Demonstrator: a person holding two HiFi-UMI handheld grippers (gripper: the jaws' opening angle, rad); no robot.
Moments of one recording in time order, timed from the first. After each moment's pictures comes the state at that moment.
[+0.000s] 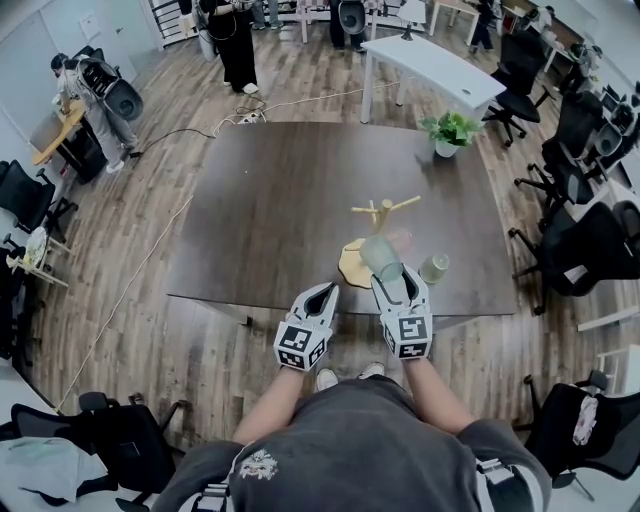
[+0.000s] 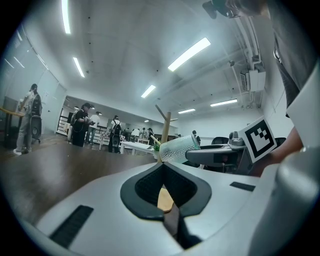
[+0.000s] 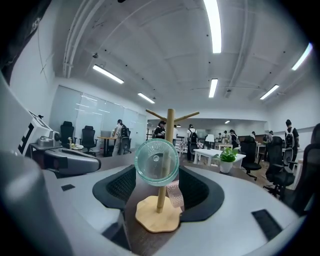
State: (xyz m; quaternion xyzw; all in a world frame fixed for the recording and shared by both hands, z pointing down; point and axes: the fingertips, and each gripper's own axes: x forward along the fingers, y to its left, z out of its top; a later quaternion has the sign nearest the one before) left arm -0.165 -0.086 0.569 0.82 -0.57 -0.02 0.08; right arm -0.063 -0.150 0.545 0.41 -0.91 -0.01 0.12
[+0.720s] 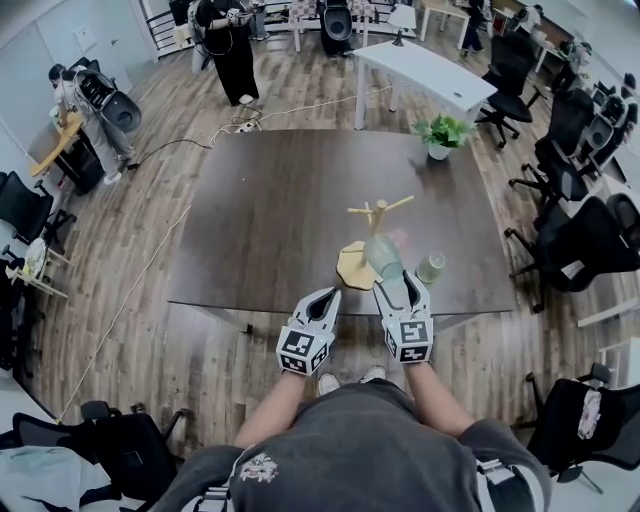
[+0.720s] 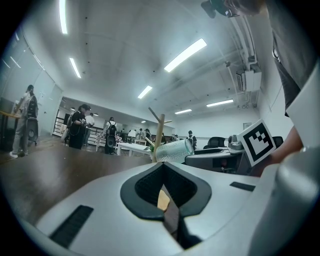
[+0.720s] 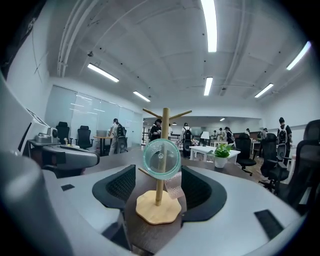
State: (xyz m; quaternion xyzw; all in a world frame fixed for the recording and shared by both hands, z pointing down) left arm -0.154 -0.074 0.561 0.83 -0.55 -0.02 0.07; right arm -0.047 -0.136 0.550 0.43 -0.89 0.01 0.12
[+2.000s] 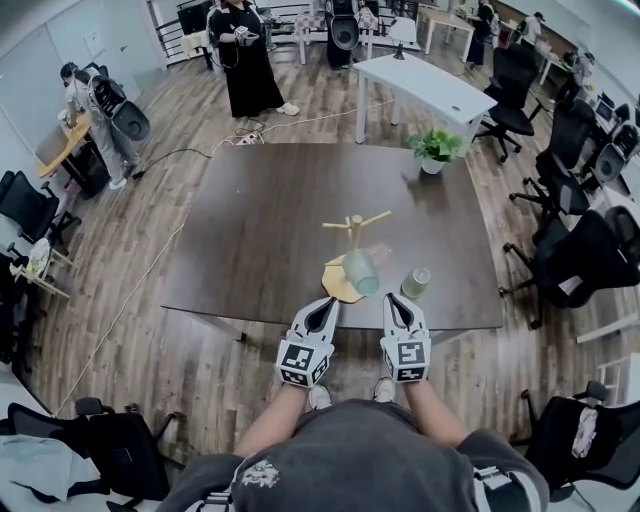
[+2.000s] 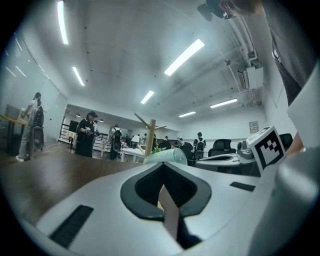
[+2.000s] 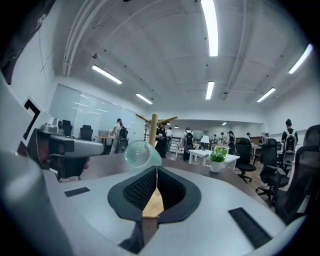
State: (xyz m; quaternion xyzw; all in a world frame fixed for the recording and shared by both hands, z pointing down) left arm -0.107 -0.088 0.534 0.81 -0.58 -0.03 0.05; right arm 0.008 -0.138 0.538 0.42 -0.90 -0.02 0.11
